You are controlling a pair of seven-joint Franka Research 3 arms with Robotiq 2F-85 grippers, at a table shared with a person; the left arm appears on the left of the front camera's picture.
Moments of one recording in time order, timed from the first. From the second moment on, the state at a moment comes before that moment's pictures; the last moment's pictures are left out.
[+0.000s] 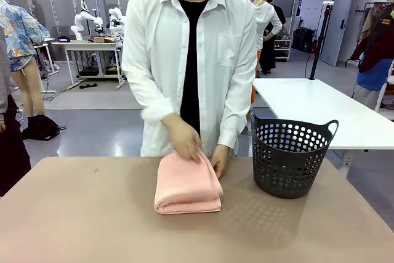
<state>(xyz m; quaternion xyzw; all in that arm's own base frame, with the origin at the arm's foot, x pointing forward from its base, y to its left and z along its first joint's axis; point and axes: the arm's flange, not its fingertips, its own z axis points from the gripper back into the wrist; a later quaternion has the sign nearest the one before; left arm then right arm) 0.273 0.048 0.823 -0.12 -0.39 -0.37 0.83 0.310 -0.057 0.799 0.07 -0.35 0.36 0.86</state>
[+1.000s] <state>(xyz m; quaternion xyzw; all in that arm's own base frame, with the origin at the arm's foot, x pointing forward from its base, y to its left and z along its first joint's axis) 0.273 0.048 0.823 -0.12 -0.39 -0.37 0.83 0.310 -0.057 0.799 0.07 -0.35 0.36 0.86</state>
